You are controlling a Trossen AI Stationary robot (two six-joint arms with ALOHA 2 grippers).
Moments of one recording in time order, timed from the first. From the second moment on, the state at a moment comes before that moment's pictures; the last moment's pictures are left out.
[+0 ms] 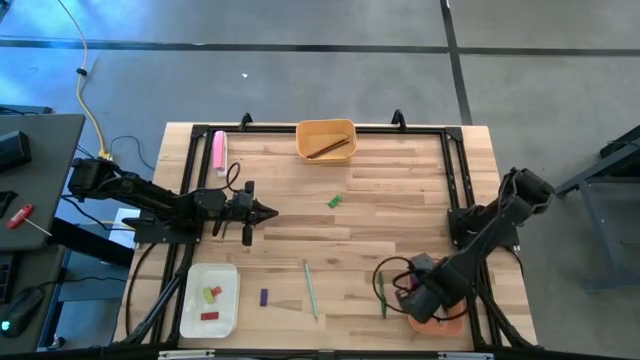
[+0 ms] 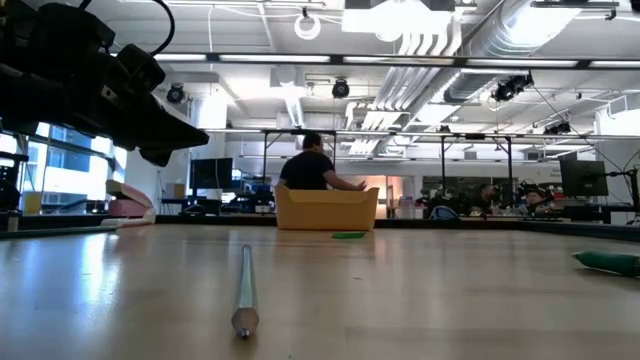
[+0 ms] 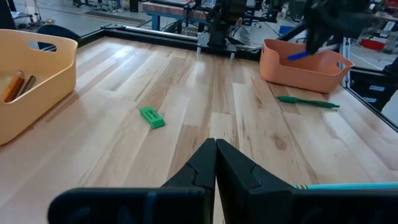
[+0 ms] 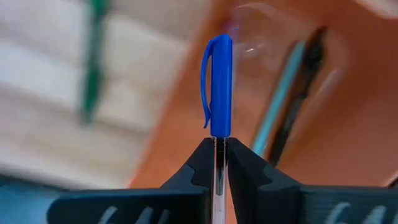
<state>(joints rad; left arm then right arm) 0.11 1.14 0.01 0.93 -0.07 -0.15 0.80 1.59 1.14 -1.06 -0.09 2.01</state>
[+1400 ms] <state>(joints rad) 0.11 1.14 0.01 0.93 -0.09 -0.15 0.68 1.59 0.99 -1.00 0.08 1.77</state>
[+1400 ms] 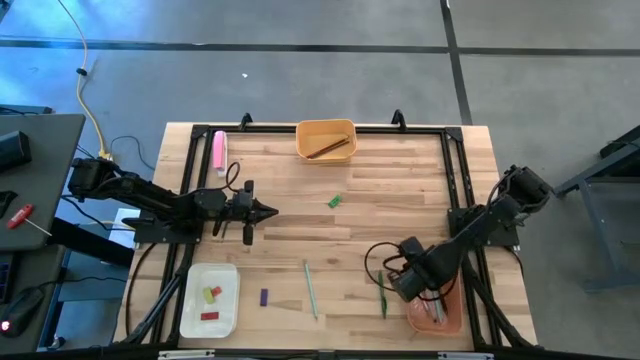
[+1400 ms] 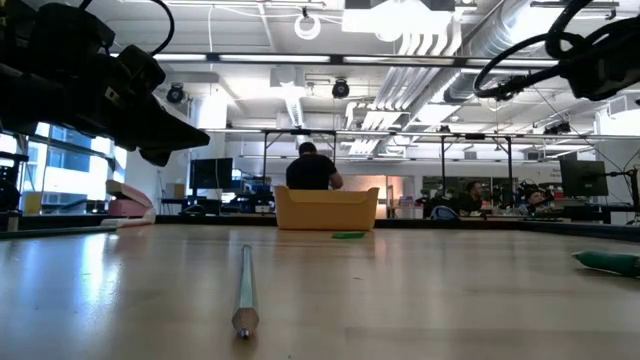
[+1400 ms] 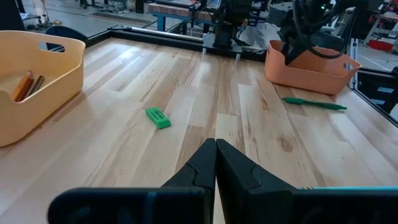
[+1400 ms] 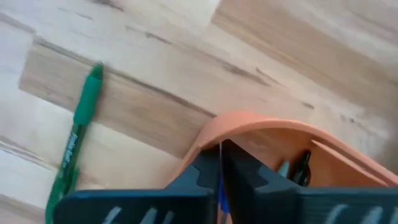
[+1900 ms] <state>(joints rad) 0.11 1.14 0.01 0.93 -0.09 -0.15 0.67 1.59 1.17 -1.18 0.06 1.60</state>
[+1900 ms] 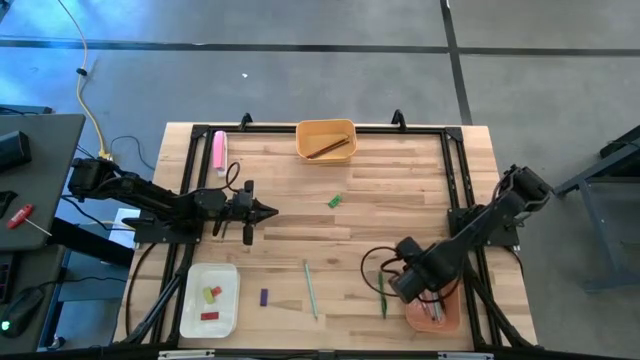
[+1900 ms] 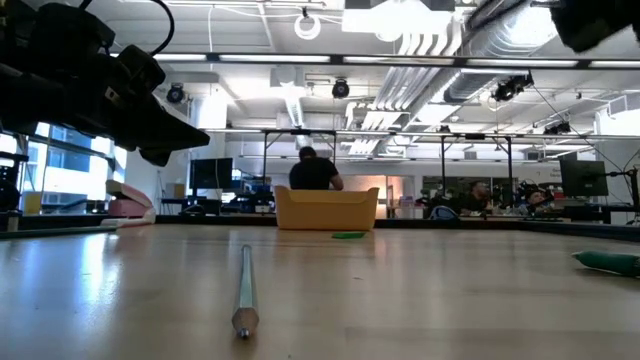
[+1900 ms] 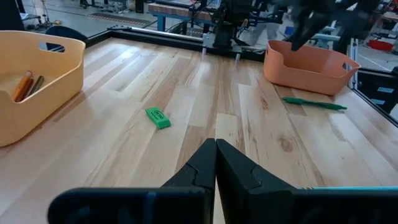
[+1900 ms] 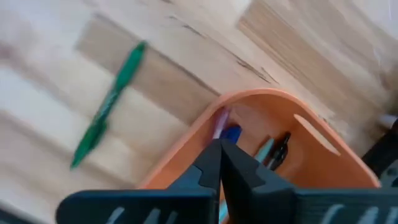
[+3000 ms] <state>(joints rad) -0.08 1.15 0.15 0.68 -0.20 -0.10 0.31 1.84 1.17 -0.20 0.12 0.73</state>
